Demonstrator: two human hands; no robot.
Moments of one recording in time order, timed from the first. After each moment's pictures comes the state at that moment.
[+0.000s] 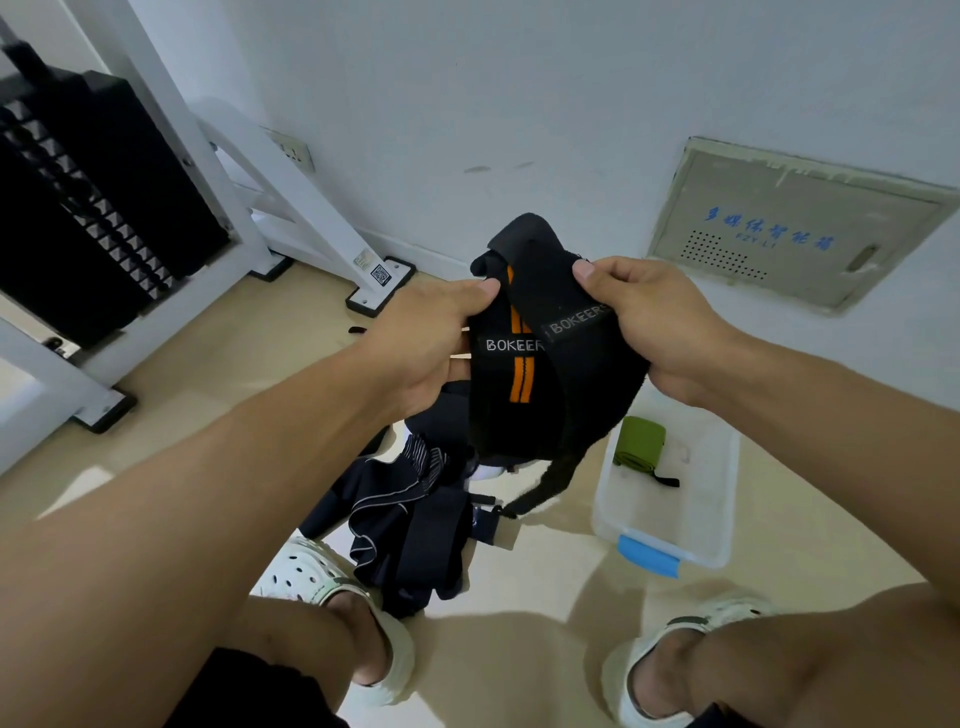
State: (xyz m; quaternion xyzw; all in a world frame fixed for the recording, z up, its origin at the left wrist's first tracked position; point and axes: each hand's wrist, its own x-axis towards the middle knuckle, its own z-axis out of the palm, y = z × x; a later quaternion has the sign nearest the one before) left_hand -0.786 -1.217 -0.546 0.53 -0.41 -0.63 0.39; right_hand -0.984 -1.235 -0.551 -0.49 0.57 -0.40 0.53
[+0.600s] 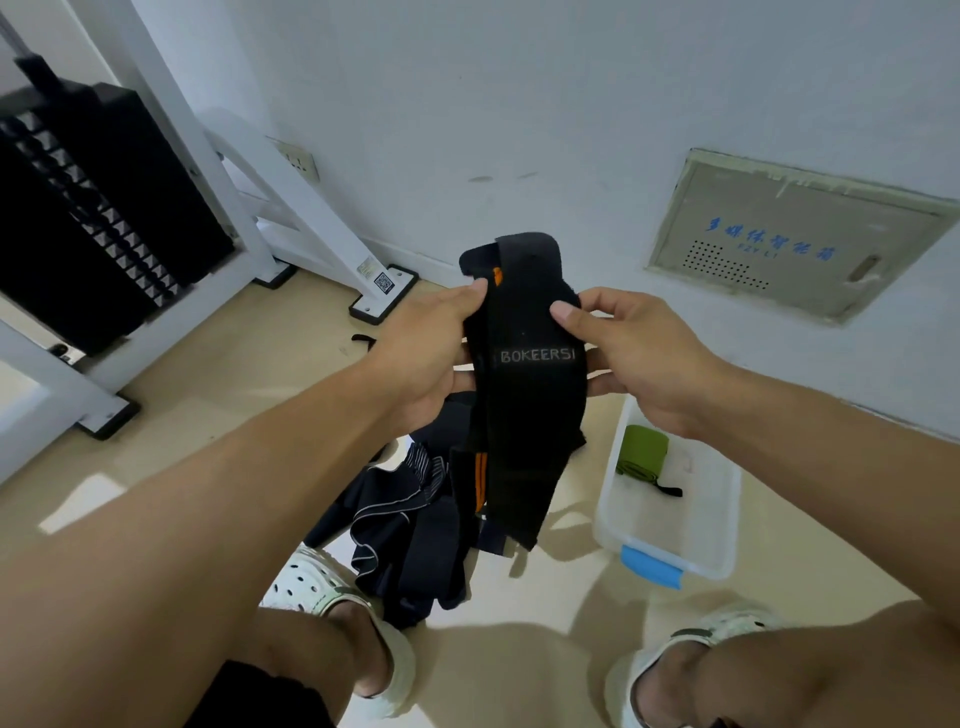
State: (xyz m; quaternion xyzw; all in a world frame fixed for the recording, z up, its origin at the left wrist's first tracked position) left_hand -0.787 -1.215 -0.548 0.55 -0.39 -0.62 0.40; right_hand -0.976 -1.220 -0.553 -0.50 0.55 -0.35 0.57
